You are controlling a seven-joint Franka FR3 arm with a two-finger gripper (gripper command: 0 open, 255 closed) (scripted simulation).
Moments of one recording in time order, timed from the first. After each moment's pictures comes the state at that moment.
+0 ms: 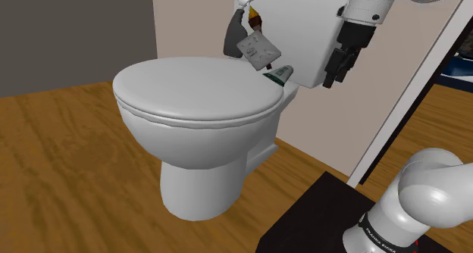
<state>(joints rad) -0.02 -0.81 0.02 -2.27 0.00 1.51 -0.04</state>
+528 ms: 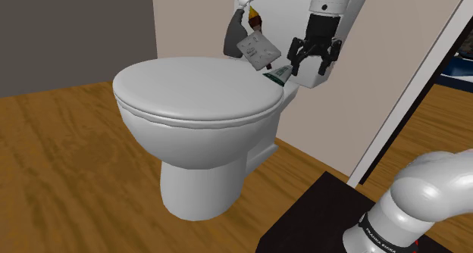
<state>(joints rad) -0.19 -0.56 0.22 -2.07 0.03 1.53 0.51</state>
